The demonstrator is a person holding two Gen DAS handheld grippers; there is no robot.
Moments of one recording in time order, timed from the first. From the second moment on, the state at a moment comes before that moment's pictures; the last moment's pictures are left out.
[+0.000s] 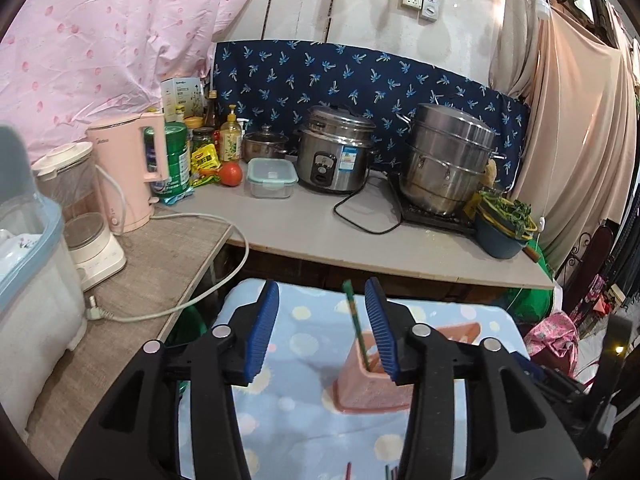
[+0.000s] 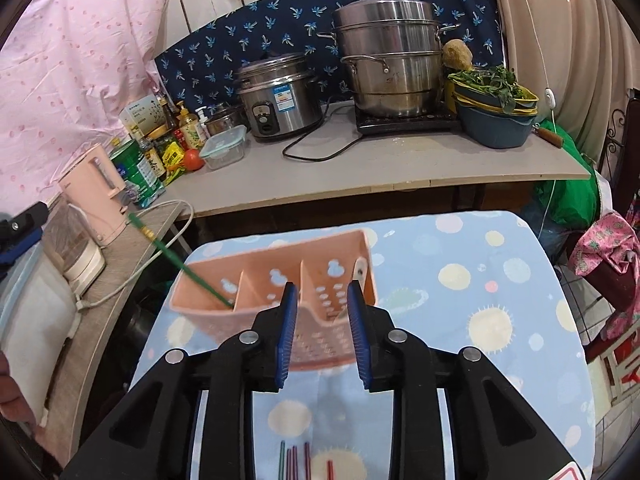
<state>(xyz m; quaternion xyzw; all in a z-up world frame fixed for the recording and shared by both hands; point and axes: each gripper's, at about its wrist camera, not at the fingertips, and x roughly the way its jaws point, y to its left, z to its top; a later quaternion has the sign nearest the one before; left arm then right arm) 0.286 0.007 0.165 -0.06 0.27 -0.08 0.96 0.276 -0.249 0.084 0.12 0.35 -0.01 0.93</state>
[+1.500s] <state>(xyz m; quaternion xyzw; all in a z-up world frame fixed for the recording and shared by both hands) 0.072 -0.004 -0.064 0.01 0.52 -0.11 0.85 0.019 -0.200 -0.063 0.07 0.52 -0.01 0.85</state>
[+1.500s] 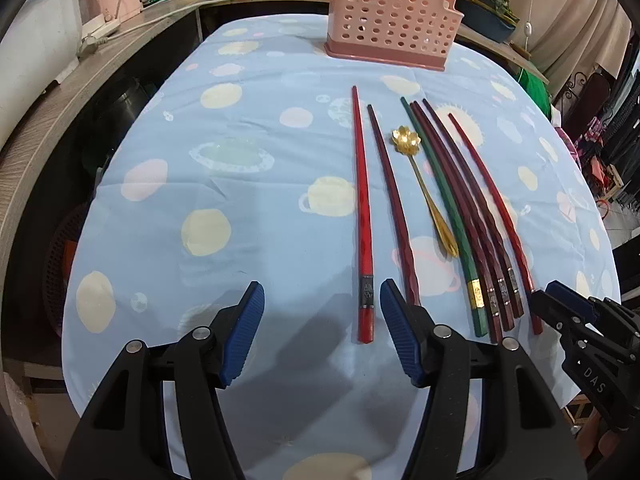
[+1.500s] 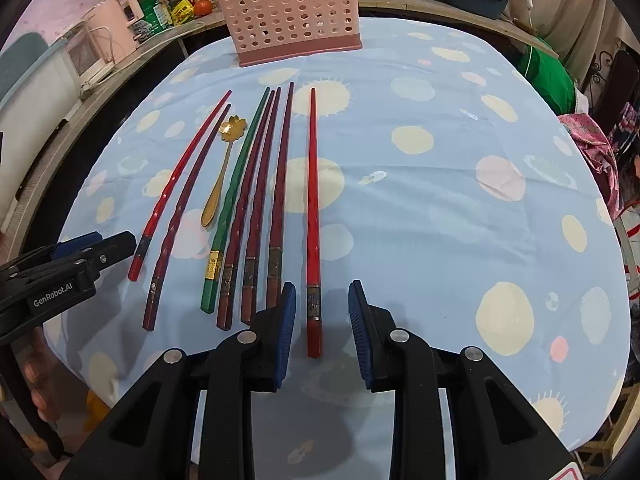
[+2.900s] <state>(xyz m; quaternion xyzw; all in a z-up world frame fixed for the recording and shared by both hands) 0.075 0.008 -0.032 -0.03 0.50 -0.12 0.86 0.022 -0.210 -0.027 0.07 0.47 -0.01 0.88</state>
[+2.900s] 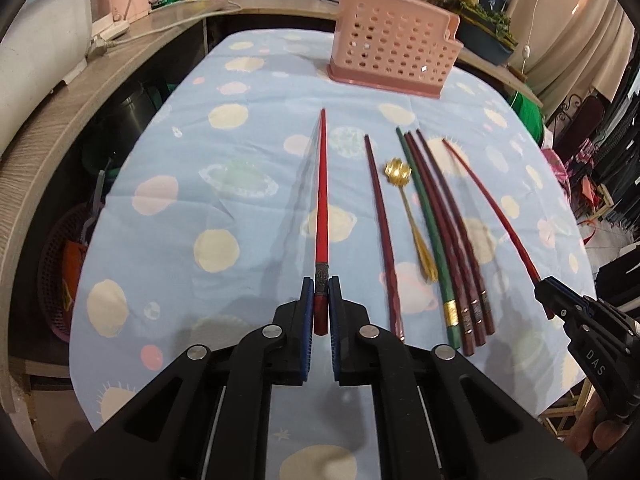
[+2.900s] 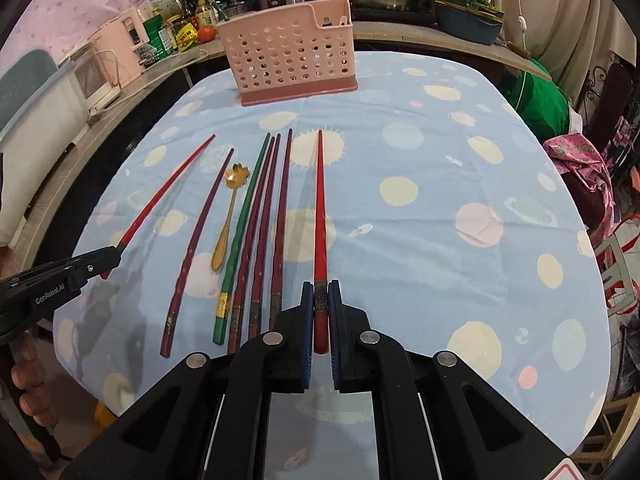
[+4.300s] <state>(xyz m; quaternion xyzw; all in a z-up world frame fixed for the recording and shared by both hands) 0.213 0.002 0.224 -0.08 0.23 -0.12 0.96 0.181 -0.282 0.202 0.15 0.20 0.00 0.97</state>
